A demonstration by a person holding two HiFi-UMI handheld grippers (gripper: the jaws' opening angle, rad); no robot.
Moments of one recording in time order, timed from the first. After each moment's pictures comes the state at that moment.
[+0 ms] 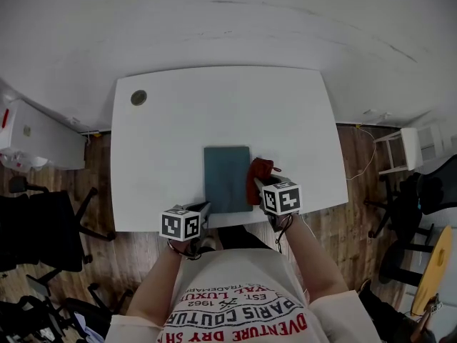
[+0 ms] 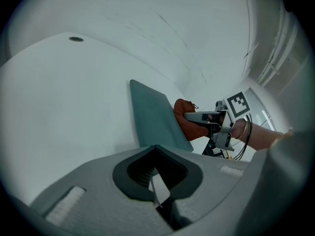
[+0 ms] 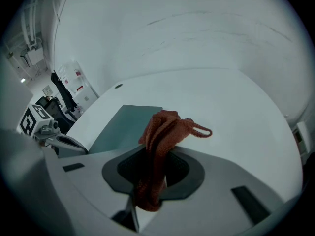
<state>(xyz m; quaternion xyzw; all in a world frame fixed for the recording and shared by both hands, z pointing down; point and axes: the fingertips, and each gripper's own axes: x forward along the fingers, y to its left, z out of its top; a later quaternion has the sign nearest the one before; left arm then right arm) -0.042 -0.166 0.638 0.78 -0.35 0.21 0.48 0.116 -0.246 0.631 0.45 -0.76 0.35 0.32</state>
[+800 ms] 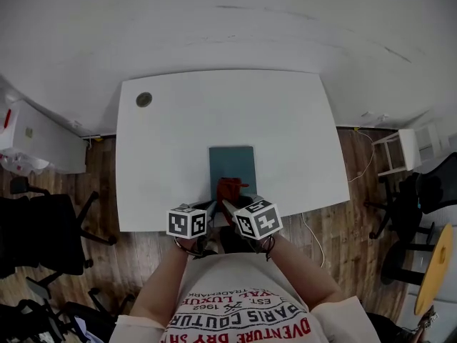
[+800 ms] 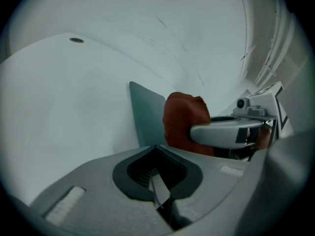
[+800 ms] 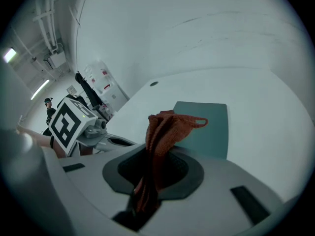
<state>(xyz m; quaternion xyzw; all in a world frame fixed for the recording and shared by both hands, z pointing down) -0.041 -0.162 0.637 0.79 -0.35 0.19 0.47 -0.011 -0.172 0.591 0.34 -0.82 0.35 0.30</state>
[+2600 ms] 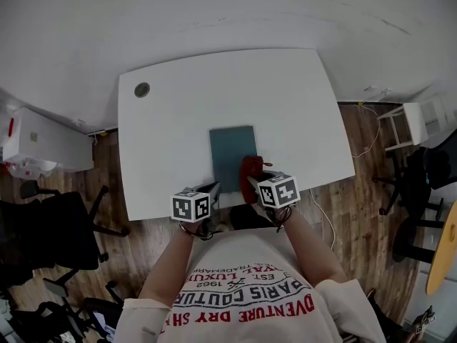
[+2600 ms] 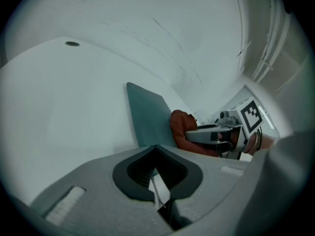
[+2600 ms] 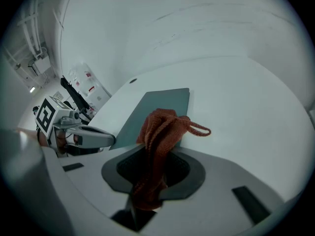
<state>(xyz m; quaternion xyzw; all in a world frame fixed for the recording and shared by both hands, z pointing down) -0.040 -0.164 0.636 0.80 -0.35 0.20 0.45 0.066 -0.182 0.637 0.40 -0.77 0.39 0.30</state>
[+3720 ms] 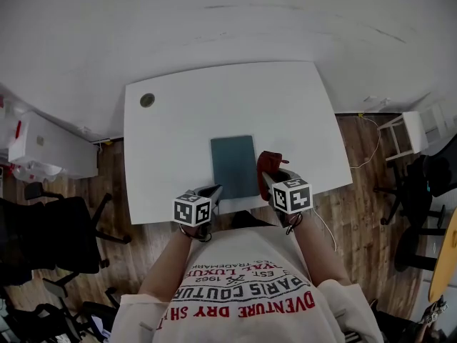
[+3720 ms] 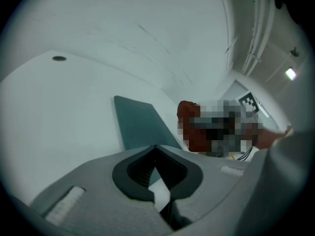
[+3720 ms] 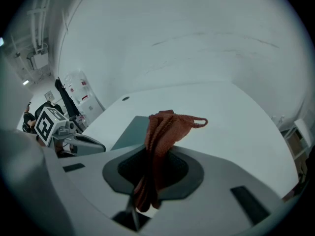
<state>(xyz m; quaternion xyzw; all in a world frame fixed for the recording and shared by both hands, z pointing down) -0.029 -0.171 0.608 0.83 -0.33 0.19 0.40 0.116 -0.206 0.576 0.47 -0.78 0.32 0.26</state>
